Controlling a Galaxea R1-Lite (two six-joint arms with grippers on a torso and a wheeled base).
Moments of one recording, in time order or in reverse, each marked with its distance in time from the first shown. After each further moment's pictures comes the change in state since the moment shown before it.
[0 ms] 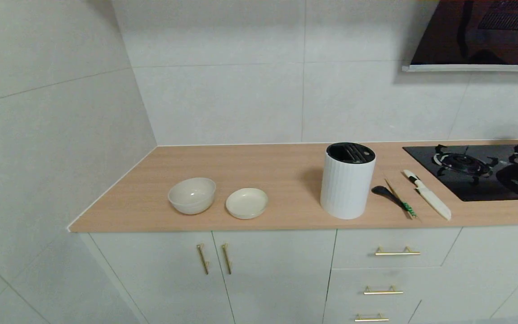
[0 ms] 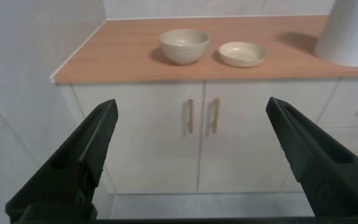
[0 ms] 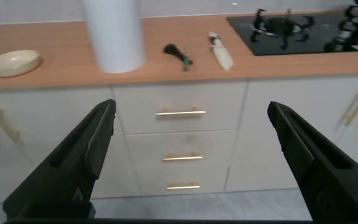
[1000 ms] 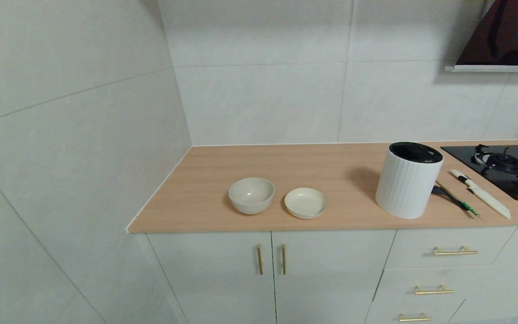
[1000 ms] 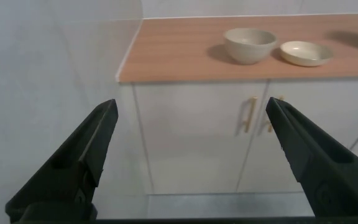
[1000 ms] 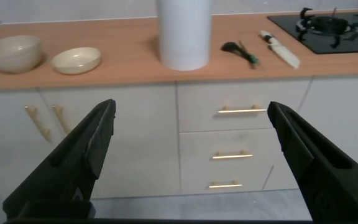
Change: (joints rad) left arm 0.000 0.000 0.000 0.000 0.000 0.000; right arm 0.000 0.000 0.000 0.000 0.000 -0.001
